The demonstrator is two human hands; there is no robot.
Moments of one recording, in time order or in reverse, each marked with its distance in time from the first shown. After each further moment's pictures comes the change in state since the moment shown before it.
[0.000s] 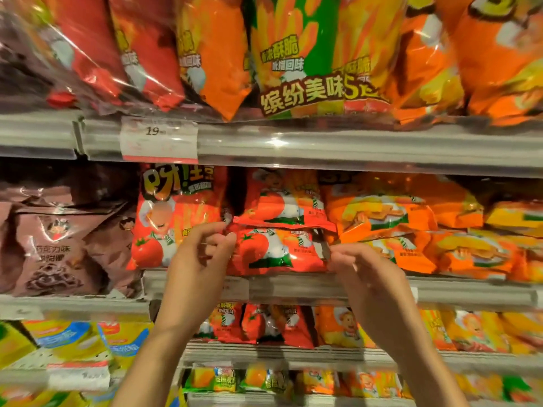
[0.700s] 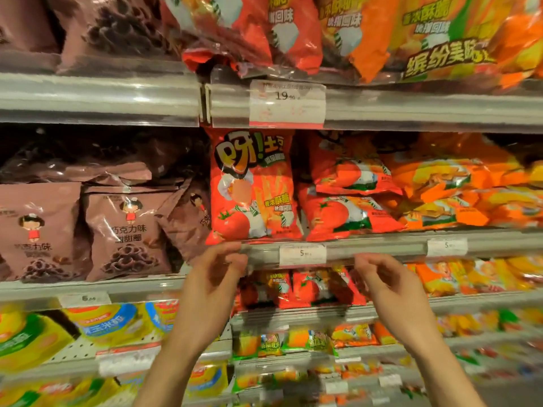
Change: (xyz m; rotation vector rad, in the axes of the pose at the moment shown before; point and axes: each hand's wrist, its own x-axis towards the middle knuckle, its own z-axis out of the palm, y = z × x) left_hand -0.009 -0.084 -0.134 -0.129 -0.236 -0.073; right_hand -0.066 -0.030 0.117 0.014 0.159 0.315
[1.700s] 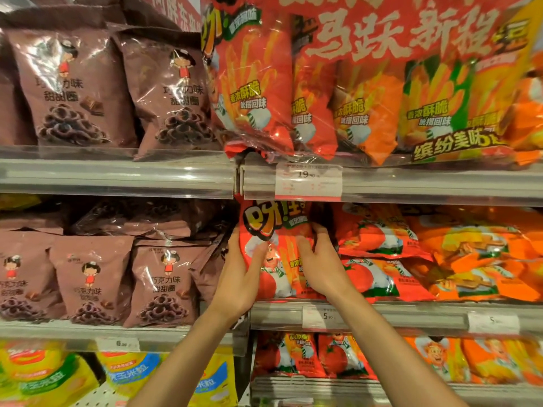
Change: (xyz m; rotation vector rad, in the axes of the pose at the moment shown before) left_hand 0.098 0.020 0.005 0.127 0.048 0.056; right_hand 0.108 -0.097 0.117 -0.003 -0.226 -0.120
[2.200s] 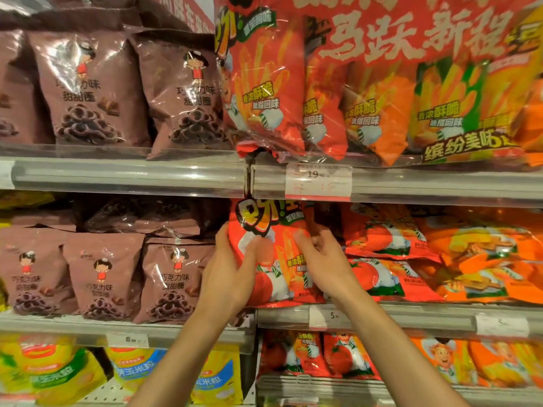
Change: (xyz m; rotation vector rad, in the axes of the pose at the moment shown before) left_hand -0.018 0.028 -0.030 0.232 0.153 0.004; right_hand -0.009 -0.008 0.004 0.151 -0.070 0.014
